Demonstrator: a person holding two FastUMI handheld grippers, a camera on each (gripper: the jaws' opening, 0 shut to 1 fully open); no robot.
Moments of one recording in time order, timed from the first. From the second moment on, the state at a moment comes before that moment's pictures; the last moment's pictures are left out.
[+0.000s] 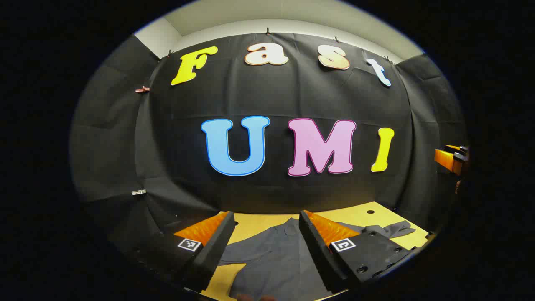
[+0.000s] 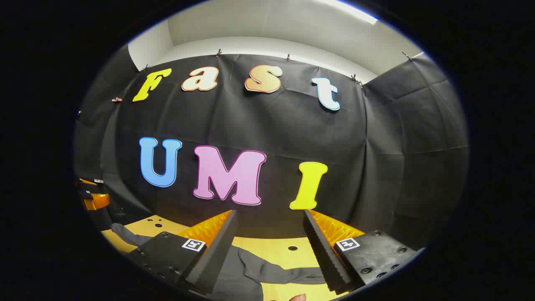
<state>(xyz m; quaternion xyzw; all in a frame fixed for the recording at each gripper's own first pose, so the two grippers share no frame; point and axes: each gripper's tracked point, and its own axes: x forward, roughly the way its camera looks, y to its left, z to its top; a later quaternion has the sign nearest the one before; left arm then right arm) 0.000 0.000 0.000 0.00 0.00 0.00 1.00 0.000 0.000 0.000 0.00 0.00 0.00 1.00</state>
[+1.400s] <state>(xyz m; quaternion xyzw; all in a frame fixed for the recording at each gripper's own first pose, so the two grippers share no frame) 0.043 -0.114 -0.019 0.04 0.02 -0.02 1.00 0.087 -0.132 -0.224 0.00 0.21 -0.05 0.98</state>
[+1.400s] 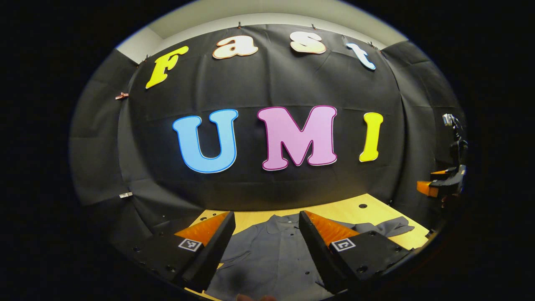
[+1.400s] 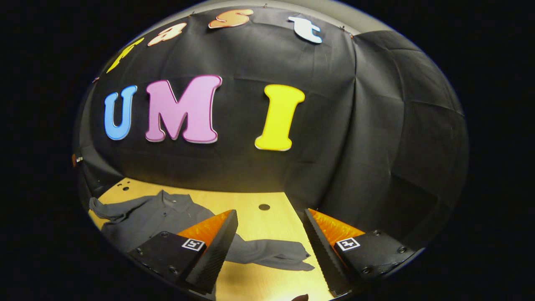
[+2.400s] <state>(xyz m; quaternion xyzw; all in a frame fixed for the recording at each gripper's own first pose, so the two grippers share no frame) 0.022 -0.100 -0.039 0.04 0.08 0.10 0.99 0.107 -0.216 -0.500 0.03 0.43 -0.07 0.90</state>
